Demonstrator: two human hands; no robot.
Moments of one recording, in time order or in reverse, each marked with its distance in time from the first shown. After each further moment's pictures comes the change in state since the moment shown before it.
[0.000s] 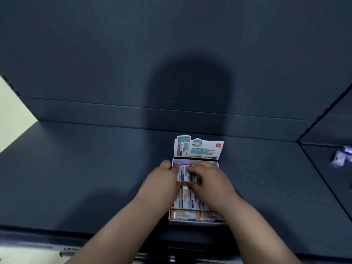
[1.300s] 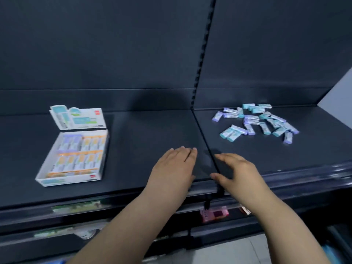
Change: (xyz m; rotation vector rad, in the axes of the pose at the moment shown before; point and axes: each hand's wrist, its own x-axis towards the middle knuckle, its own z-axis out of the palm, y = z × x) left_hand -0.053 0.283 0.065 0.044 0.179 0.492; right_hand -0.245 0.184 -0.157 -0.015 0.292 0.253
